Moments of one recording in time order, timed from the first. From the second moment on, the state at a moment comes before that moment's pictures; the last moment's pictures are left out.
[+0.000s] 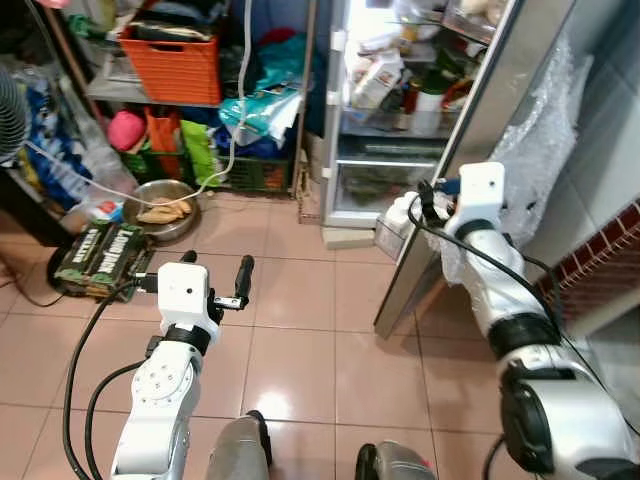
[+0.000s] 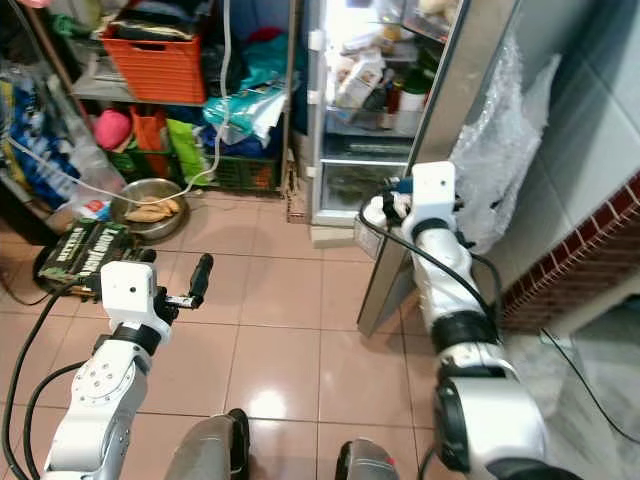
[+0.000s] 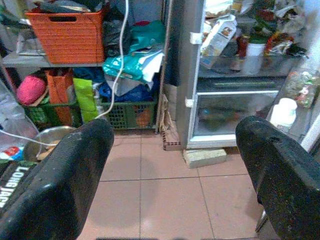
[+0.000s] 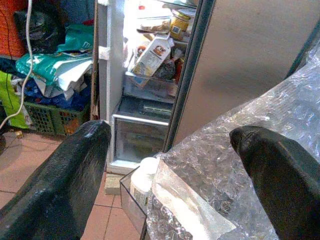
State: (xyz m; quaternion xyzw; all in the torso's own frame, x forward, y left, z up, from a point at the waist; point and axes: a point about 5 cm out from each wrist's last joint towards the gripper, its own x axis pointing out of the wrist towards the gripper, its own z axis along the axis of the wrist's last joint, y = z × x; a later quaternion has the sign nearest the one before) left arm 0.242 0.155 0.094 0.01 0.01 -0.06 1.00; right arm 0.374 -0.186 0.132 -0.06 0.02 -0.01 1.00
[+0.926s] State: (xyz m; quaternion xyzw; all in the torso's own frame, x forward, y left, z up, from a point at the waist) left arm 0.245 0.153 0.096 0.01 0.01 -0.06 1.00; right arm 0.346 -0.101 0.108 0.02 0.05 0.29 0.96
